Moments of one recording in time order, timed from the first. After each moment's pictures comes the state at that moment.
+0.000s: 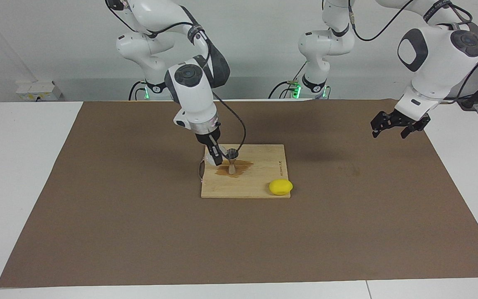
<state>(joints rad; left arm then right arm) -0.03 0.02 0.07 -1.76 0.01 1.76 0.16 0.39 0.24 0.04 -1.80 0.17 2.15 1.64</state>
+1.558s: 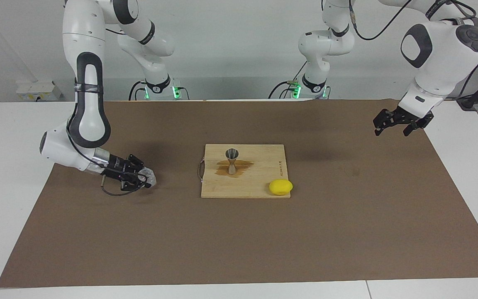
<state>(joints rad) -0.03 0.03 0.06 -1.74 0.01 1.75 0.14 -0.22 0.40 0.04 -1.94 0.79 2.01 0.83</state>
